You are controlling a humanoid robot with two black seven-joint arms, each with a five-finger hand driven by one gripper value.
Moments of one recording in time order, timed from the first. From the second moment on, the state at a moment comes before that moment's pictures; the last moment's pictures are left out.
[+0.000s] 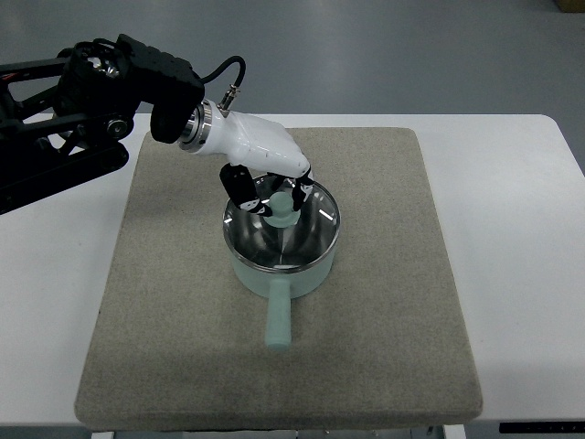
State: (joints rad) left arm -1.32 0.57 -0.29 -1.48 1.72 -0.61 -0.19; right arm 0.04 0.00 -0.05 0.19 0.04 -0.06 0.10
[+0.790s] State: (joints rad) left arm -1.45 0.65 -0.31 -1.47 1.72 -0.61 -0.18; right arm 0.04 0.00 -0.05 0.19 0.04 -0.06 0.10
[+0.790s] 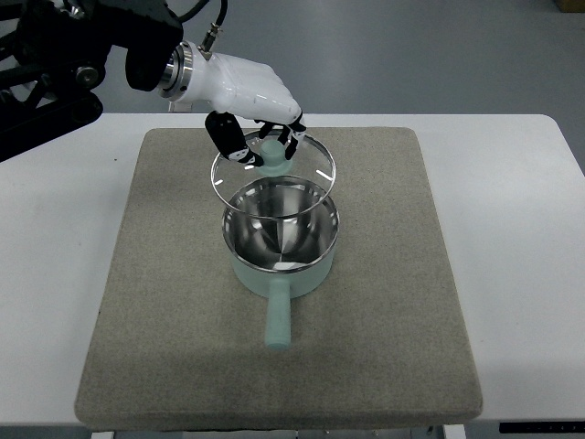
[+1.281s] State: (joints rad) left arm -1.36 0.99 -0.30 -1.48 1.72 -0.61 -0.16; right arm 0.04 0.00 -0.05 0.19 0.04 -0.06 0.10
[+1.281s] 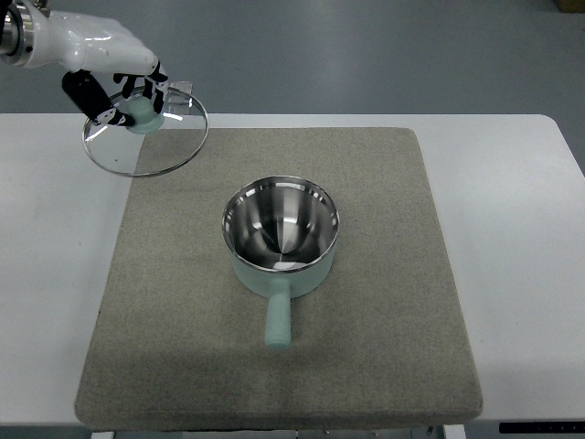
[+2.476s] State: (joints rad) left arm -1.04 0.83 -0.29 -1.33 1.72 -0.32 -0.09; right arm 0.04 0.00 -0.05 0.20 0.04 -0.06 0.10
